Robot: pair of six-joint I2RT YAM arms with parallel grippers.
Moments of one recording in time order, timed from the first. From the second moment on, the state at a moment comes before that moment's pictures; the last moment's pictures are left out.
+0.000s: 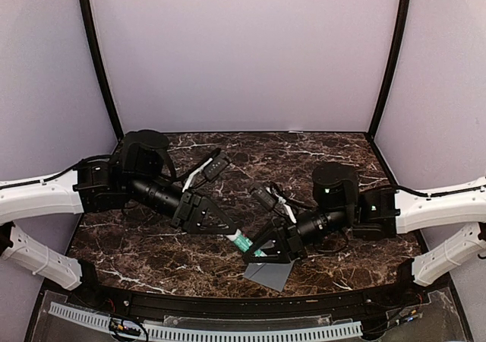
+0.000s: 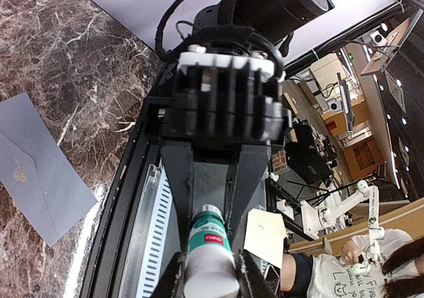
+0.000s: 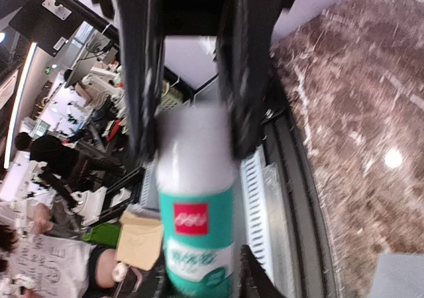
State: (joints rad) left arm -1.04 1.21 1.00 -0.24 0.75 -0.59; right arm 1.20 1.26 0.81 0.10 -0.66 0.56
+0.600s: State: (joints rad) left arm -0.94 1.14 0.96 -0.35 0.49 -0.62; right arm 1.15 1.12 0.78 0.17 -0.38 0.53
